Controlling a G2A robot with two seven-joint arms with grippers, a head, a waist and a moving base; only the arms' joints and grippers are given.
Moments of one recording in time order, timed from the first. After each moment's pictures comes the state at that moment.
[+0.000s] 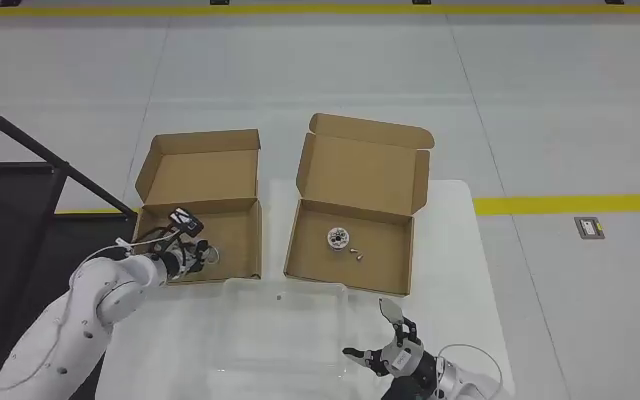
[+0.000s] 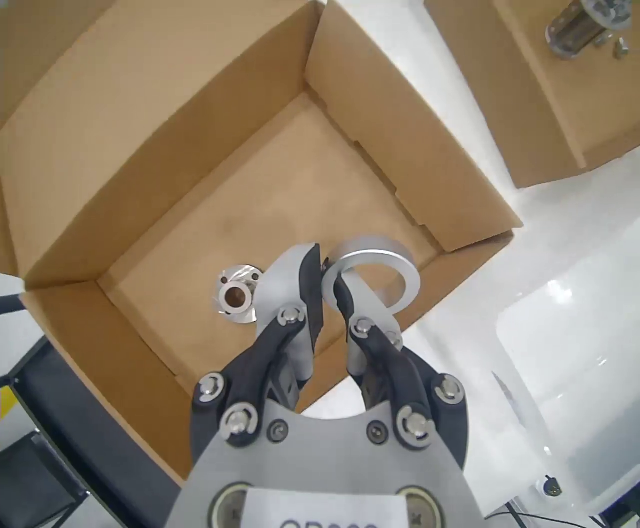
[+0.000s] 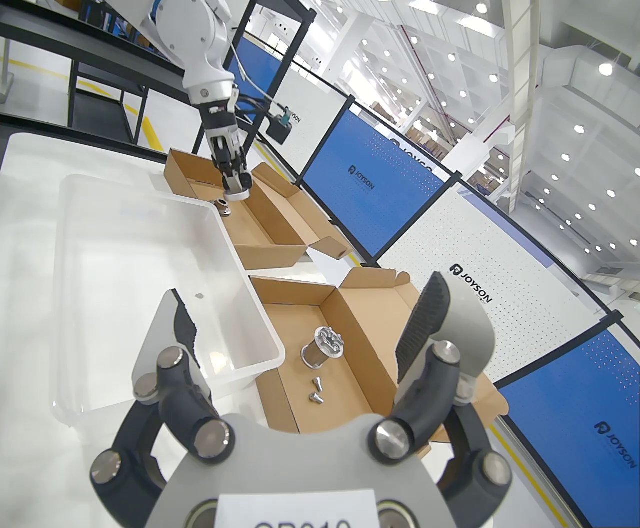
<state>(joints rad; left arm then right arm) 0.76 -0.76 -0.99 -1.30 0.87 -0.39 -0.54 -1.48 -1.22 1.27 -1.71 -2.15 -0.20 -0.76</state>
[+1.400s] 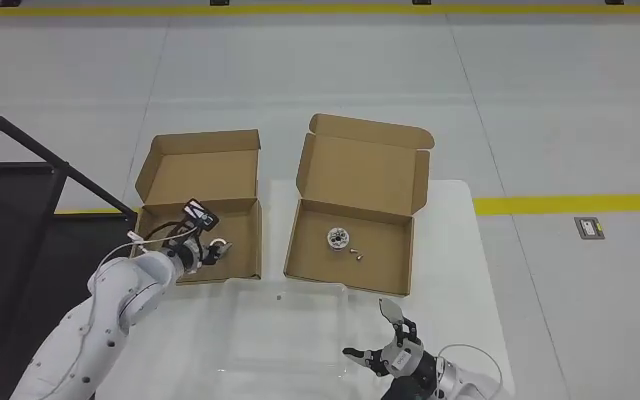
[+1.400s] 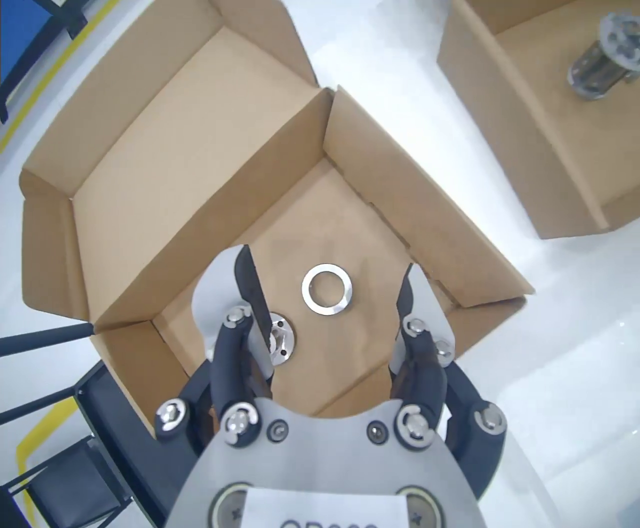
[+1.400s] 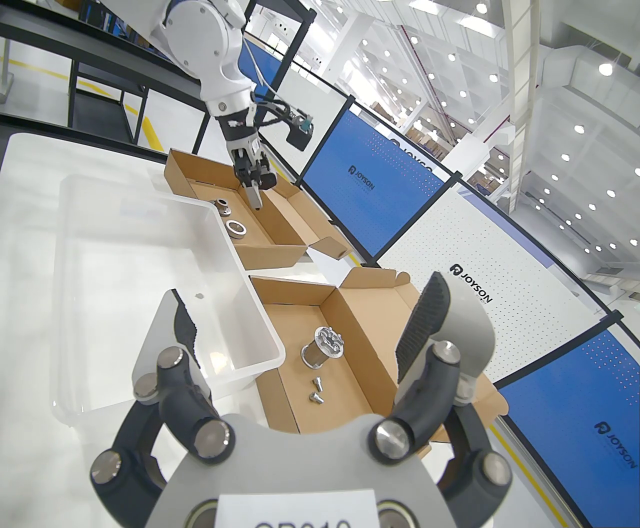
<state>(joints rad) 0.90 -0.79 -1.12 -1.52 1.08 -0.30 -0.48 -1.48 -1.22 1.27 -1.71 -2.15 -0.20 -0.76</state>
